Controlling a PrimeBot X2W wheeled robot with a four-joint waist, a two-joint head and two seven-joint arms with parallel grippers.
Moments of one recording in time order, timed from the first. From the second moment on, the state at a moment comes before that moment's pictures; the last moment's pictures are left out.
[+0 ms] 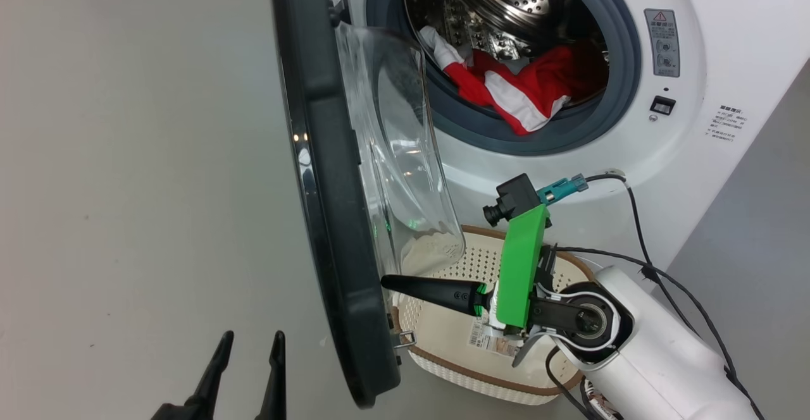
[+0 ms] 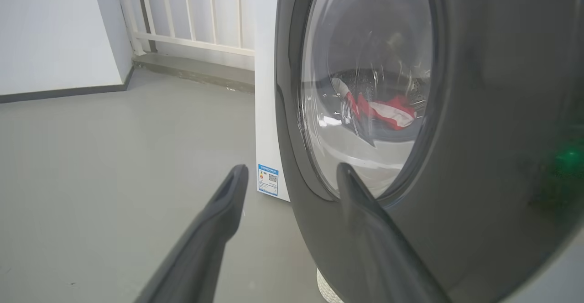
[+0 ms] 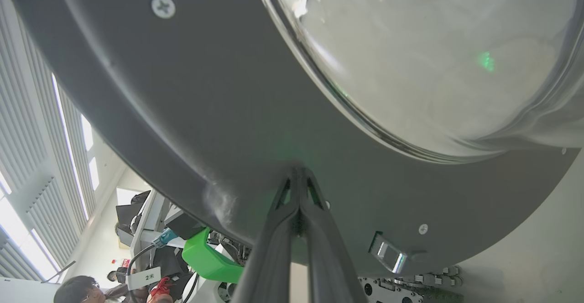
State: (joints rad) left arm 0.04 0.04 -0.11 0.15 -0.23 0.00 -0.25; right arm -0.56 -0.10 0.57 0.36 1.57 0.12 0.68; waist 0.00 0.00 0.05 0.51
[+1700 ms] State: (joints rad) left arm 0.04 0.04 -0.06 0.22 -0.21 -0.04 -0.25; right arm -0.25 -0.35 0.69 0.48 1.35 0.12 -0.10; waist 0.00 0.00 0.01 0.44
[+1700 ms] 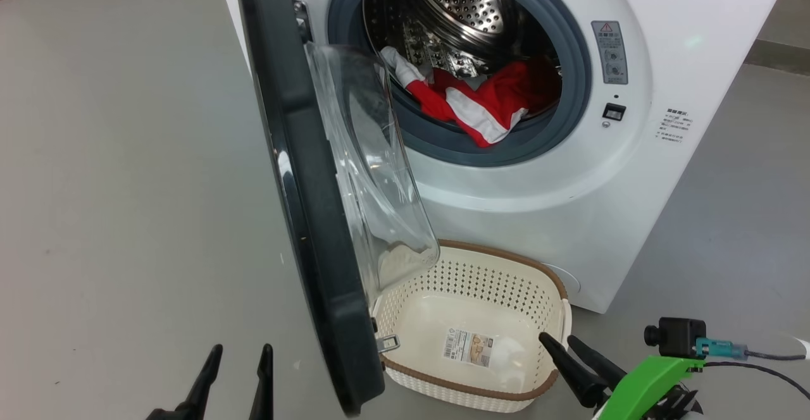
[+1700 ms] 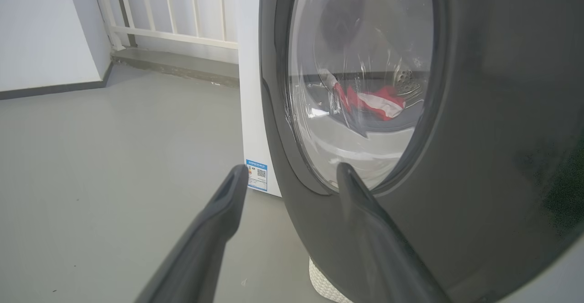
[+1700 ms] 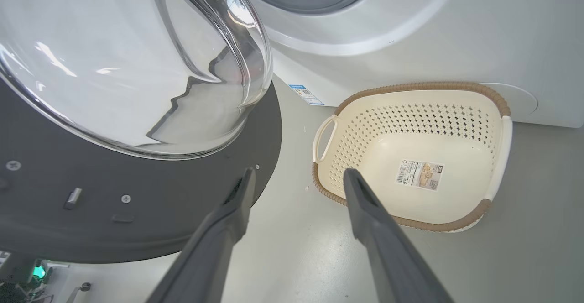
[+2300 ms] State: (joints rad) left arm 0.04 0.04 -0.06 0.23 -0.21 -0.04 -0.25; right arm -0.26 -0.33 0.56 0.52 0.93 0.12 -0.25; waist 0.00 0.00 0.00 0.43
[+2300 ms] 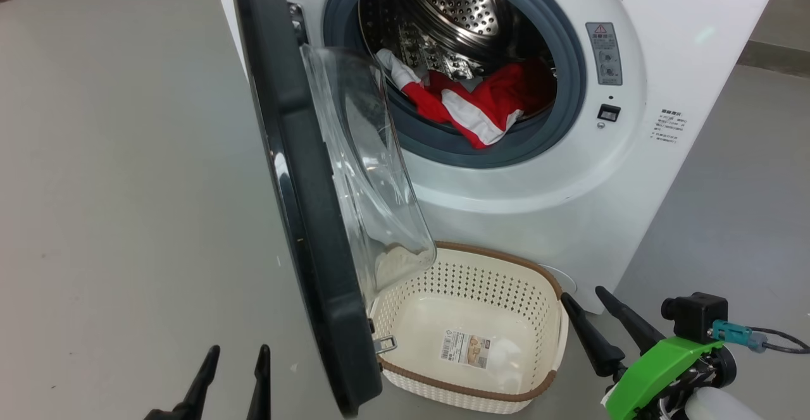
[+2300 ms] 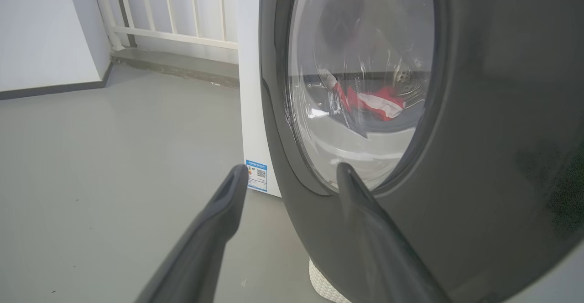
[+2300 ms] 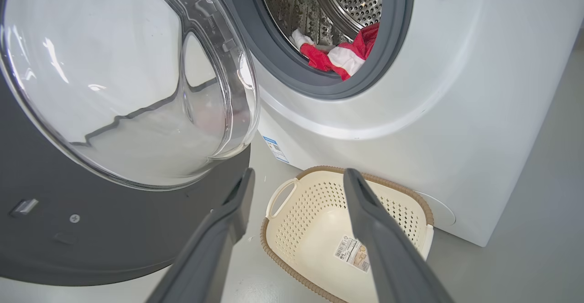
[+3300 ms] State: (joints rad) left arm 0.04 0.04 -0.06 0.23 -0.21 -0.04 -0.25; right arm -0.06 -0.18 0.22 0.35 0.48 0.12 -0.25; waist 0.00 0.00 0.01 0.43
